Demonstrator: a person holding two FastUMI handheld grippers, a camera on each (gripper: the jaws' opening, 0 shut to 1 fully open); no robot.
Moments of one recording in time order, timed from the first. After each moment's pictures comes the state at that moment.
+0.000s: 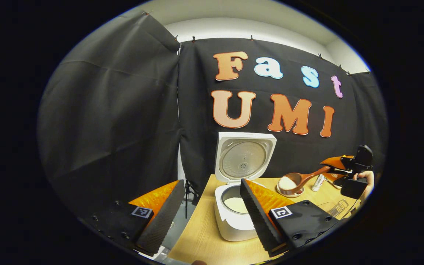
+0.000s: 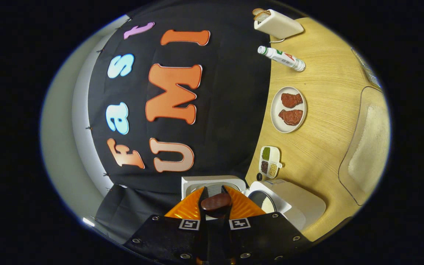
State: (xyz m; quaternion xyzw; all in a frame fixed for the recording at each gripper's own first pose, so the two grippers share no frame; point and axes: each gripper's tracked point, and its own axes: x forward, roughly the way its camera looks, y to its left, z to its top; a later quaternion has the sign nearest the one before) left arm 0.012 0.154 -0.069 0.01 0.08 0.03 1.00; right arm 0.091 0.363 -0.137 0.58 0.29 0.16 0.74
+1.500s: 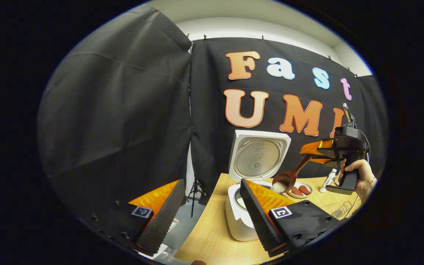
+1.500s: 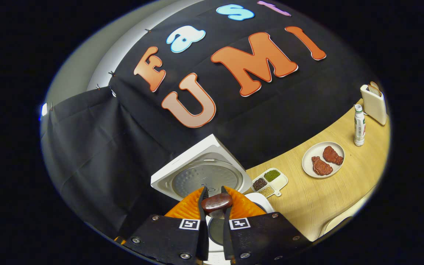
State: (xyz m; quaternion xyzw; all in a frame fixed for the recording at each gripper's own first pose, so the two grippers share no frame) left arm 0.014 0.193 -0.079 0.00 0.08 0.07 0.99; right arm 0.091 0.479 -0.102 0.22 0.24 0.28 0.90
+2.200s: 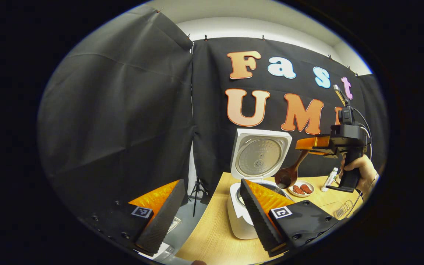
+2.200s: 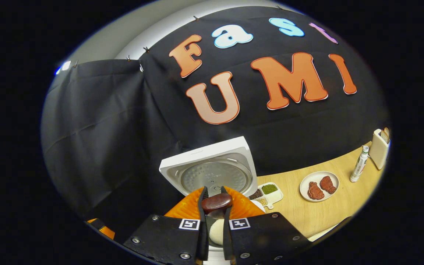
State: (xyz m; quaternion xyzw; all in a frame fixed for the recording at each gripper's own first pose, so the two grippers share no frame) left arm 0.005 0.196 -0.082 0.00 0.08 0.07 0.99; right arm 0.070 0.509 -0.081 0.09 0.18 0.33 0.92
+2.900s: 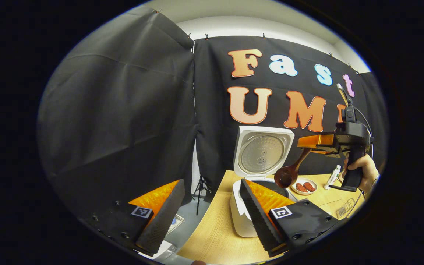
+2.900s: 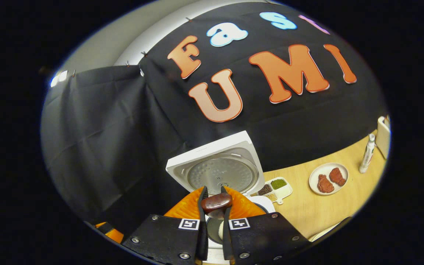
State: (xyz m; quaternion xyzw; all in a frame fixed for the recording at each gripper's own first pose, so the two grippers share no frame) left arm 0.002 0.195 -0.087 0.01 0.09 0.09 0.99; right arm 0.066 0.498 -0.092 0.16 0.21 0.34 0.90
